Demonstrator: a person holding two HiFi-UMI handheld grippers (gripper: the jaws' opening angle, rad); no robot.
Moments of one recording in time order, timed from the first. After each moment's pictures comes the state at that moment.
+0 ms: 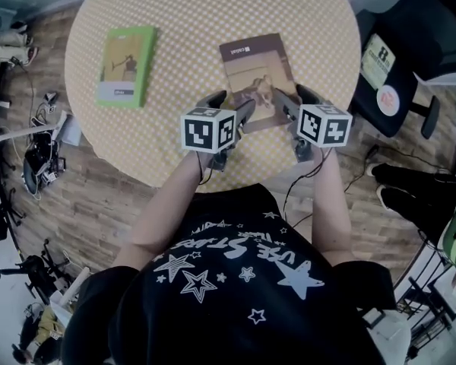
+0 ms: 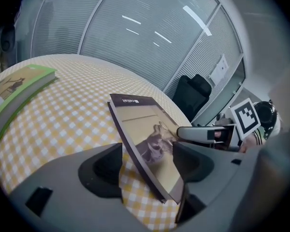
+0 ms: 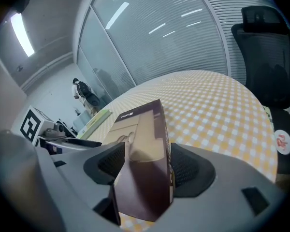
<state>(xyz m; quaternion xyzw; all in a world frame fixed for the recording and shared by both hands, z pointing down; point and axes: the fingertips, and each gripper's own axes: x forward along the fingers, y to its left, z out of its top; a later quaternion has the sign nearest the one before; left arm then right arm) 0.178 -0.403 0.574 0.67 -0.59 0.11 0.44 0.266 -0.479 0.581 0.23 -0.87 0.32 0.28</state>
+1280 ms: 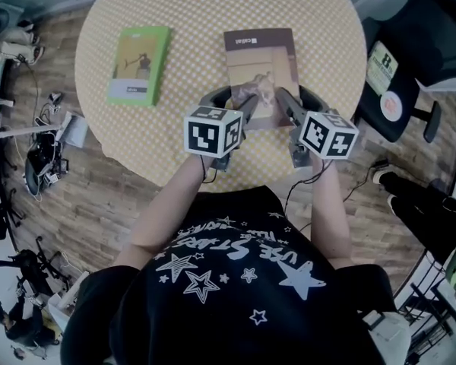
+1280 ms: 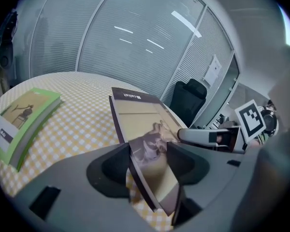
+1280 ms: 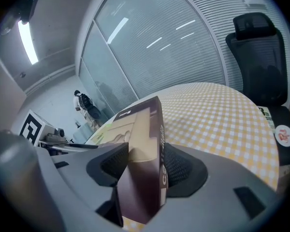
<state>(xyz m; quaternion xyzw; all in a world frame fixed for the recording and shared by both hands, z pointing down) 0.153 -0.392 0.534 0.68 -0.61 0.11 0.38 0.240 -0.457 0.539 0.25 -0.89 0.32 0.20</state>
